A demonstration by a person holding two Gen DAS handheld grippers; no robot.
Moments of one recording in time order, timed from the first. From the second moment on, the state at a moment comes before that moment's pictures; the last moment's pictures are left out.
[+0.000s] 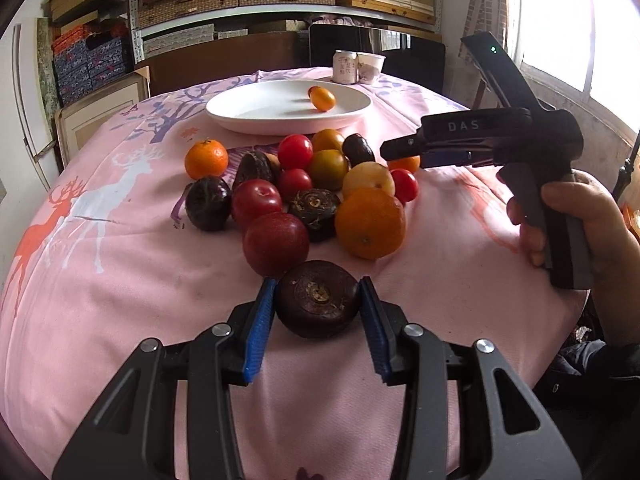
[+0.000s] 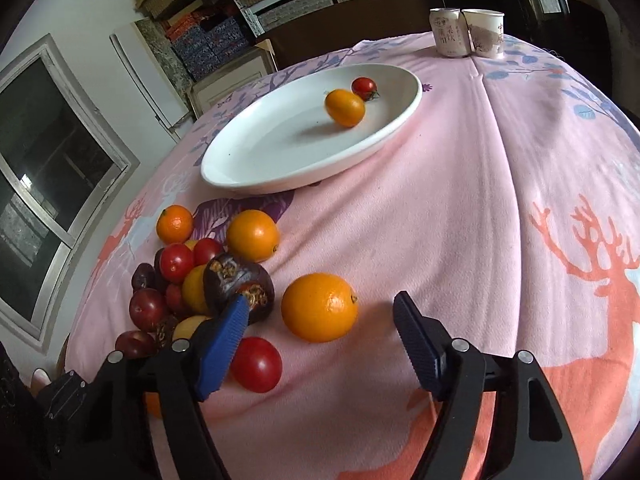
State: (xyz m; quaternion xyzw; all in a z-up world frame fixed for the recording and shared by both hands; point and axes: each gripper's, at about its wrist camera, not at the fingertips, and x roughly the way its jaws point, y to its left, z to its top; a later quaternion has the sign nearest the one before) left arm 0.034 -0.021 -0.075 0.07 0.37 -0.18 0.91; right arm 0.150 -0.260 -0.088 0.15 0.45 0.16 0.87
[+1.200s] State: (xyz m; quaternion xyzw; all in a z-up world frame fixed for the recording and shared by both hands) left arm 0.290 -0.047 -0.025 0.01 0.40 -0.18 0.90; right arm 0.267 -0.274 -0.040 0.20 0.42 0.19 0.87
